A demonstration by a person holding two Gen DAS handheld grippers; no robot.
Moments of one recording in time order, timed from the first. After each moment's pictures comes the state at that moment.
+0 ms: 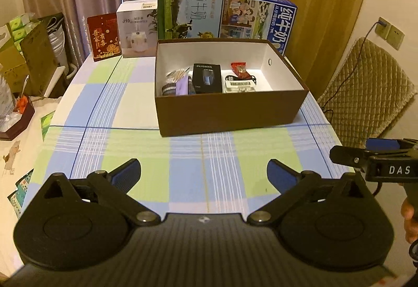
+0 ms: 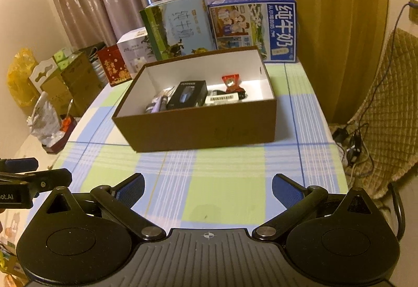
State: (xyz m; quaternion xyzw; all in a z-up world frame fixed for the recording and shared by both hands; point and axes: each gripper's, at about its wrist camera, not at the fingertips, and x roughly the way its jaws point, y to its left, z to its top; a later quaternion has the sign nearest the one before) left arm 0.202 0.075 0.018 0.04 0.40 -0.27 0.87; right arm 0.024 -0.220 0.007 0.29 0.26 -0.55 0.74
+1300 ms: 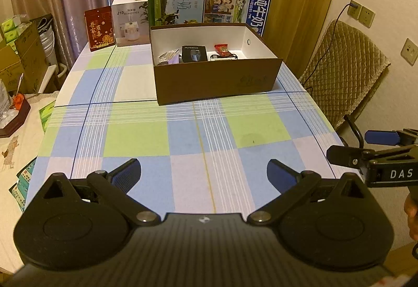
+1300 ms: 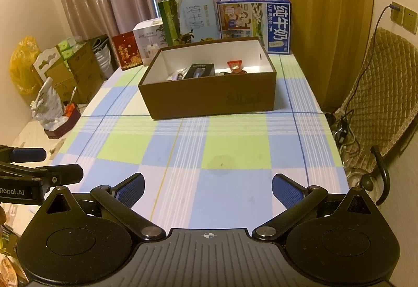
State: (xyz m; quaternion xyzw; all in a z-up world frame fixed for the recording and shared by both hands) left arm 0.125 0.134 0.016 0.07 0.40 -0.33 0.85; right arm 0.055 -0.108 0.009 0.27 0.28 -0.56 0.73
